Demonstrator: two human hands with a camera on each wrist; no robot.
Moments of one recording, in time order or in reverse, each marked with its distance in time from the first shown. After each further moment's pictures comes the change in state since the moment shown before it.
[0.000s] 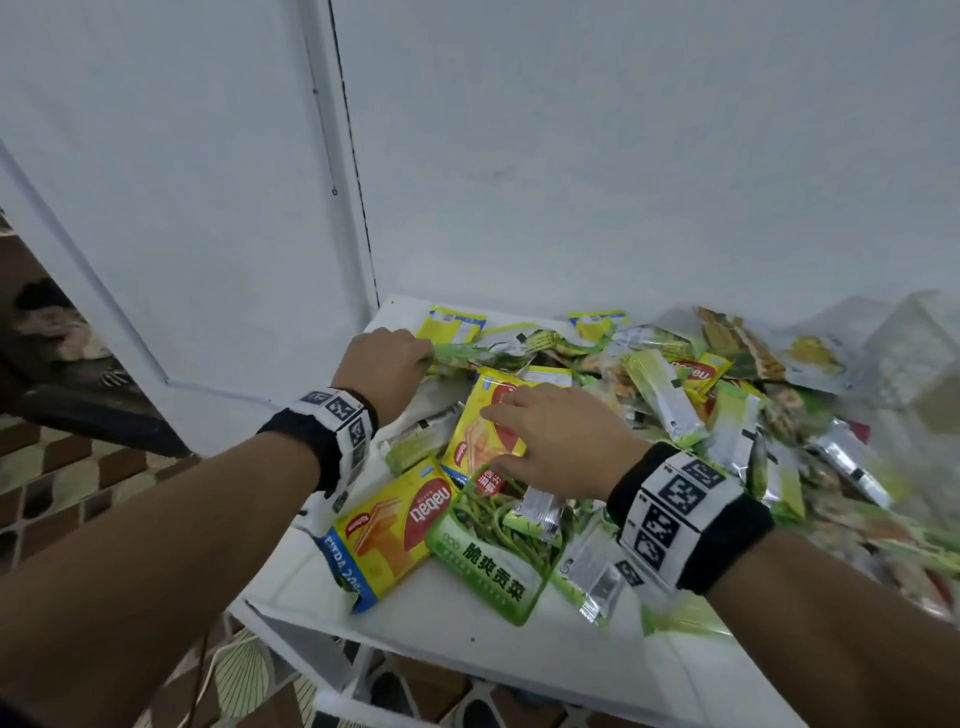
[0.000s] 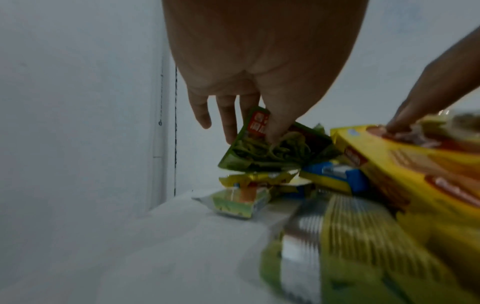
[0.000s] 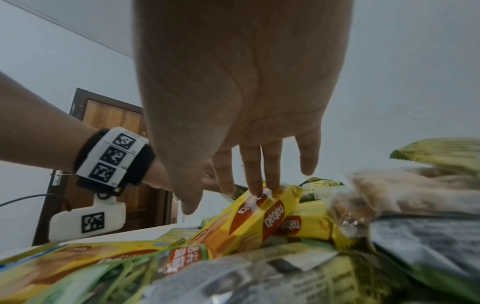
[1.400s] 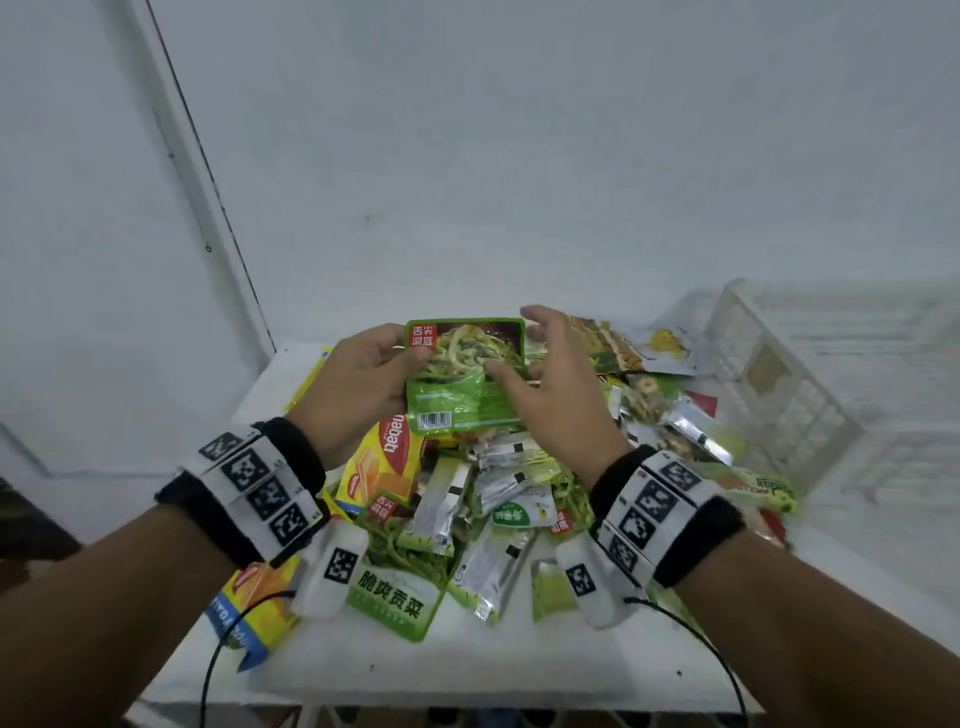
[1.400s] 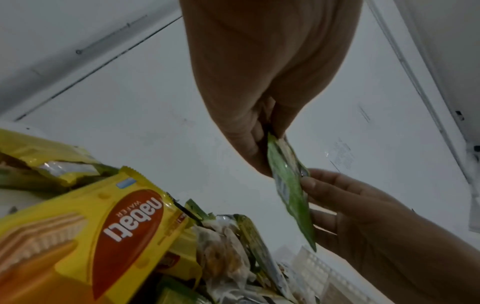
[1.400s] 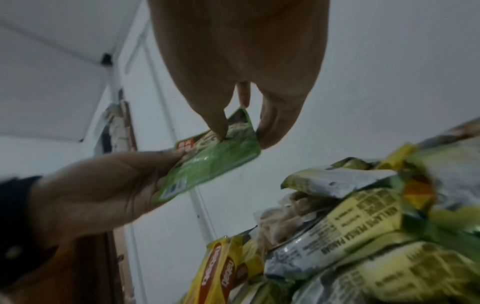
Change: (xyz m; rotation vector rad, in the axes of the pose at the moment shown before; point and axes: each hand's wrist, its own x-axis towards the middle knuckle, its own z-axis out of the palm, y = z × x) left_hand -0.025 0.141 -0.098 -1.547 -0.099 -0.106; right_hand -0.081 0.062 -0.014 0.845 0.780 0.417
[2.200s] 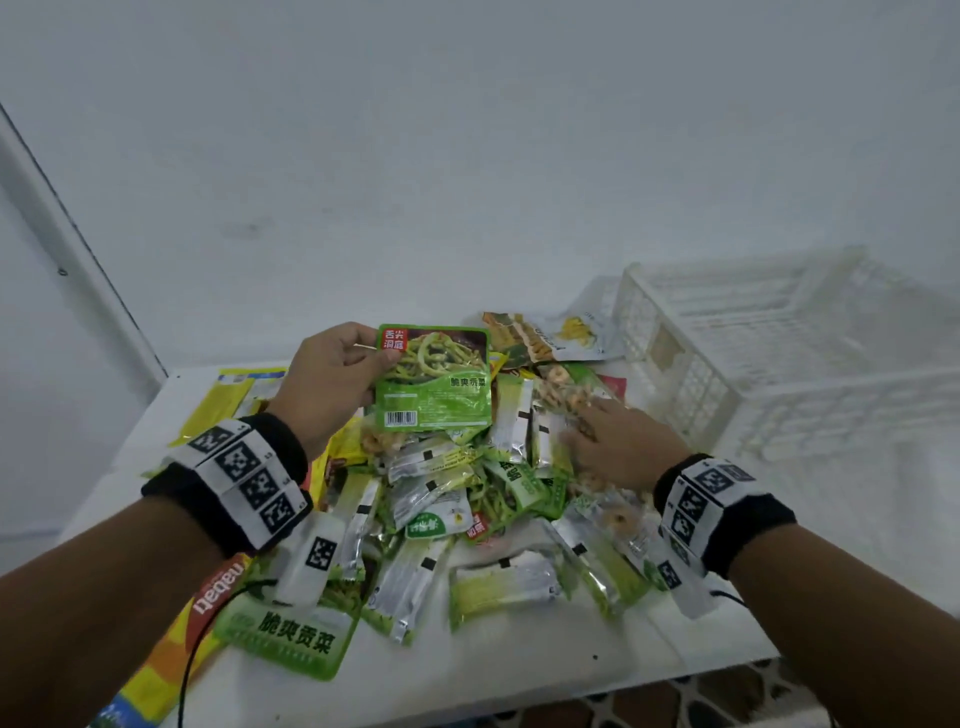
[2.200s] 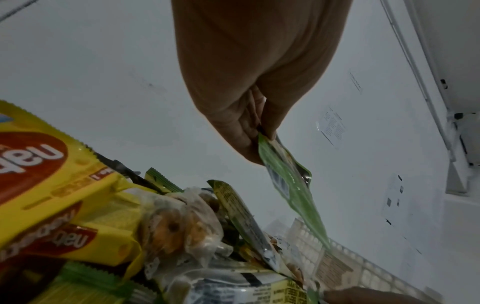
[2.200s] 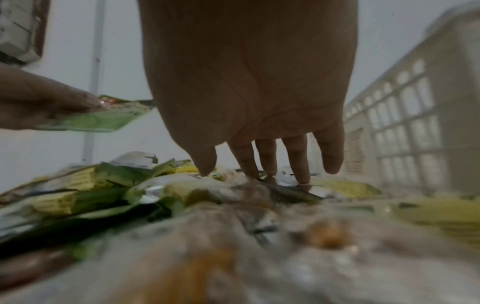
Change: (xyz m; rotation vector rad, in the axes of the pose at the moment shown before) left_hand 0.048 -0.011 0.063 0.153 0.027 0.001; right_hand -0.032 0.136 -0.118 -0.808 -0.413 0.401
